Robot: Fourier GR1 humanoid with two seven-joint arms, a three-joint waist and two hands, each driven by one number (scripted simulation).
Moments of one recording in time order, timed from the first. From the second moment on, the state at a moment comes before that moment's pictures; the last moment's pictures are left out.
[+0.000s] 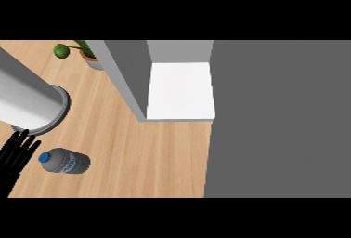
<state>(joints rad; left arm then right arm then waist) 0.06 0.28 0.53 -1.20 0.20 -0.75 -0.26 0.68 -0.06 0.30 -2.29 -0.18 0.15 -0.16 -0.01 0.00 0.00</state>
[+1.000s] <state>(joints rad) -0.23 0.36 0.44 -0.52 0.01 -0.64 -0.56 0.69 -0.08 0.32 -2.22 -0.17 0.15 -0.24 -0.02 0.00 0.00</state>
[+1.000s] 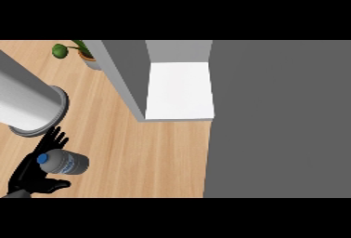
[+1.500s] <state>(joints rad) -0.28 0.36 0.41 -0.36 0.00 -0.63 -0.63 0.67 -0.09 0.30 -2.21 -0.20 0.16 -0.23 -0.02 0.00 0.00</state>
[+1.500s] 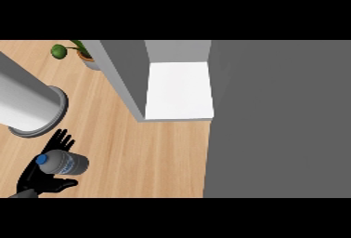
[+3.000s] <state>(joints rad) -0.33 0.26 0.33 -0.37 0.05 -0.73 -0.58 0.63 -0.08 0.33 -2.19 -0.19 0.13 -0.22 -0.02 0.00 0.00</state>
